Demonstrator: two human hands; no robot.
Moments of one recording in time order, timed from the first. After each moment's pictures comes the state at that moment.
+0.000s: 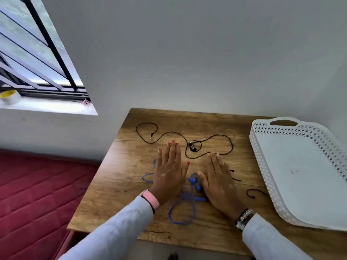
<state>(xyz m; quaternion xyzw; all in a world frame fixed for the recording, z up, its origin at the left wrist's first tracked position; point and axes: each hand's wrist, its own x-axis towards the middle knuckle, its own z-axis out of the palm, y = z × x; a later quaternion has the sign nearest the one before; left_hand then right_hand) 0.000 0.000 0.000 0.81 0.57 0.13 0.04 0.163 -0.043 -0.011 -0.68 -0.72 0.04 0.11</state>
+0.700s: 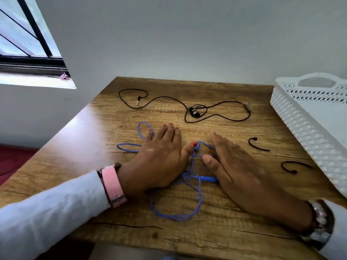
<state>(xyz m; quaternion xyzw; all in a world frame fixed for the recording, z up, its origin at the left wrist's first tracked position) -0.001 -0.007 -0.039 0.83 0.55 -0.02 0.02 0.171 -0.065 -0.034 -0.62 -0.77 0.13 0.11</state>
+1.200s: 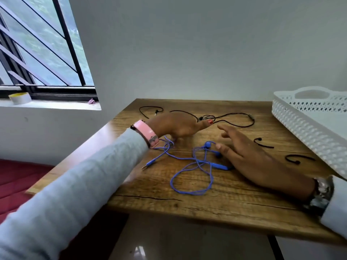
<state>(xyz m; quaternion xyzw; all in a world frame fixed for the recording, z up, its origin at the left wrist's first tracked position) 0.006 0.024 0.020 0.85 0.51 -0.05 0.10 0.175 -0.061 -0.034 -0.56 -0.76 0.16 0.27</state>
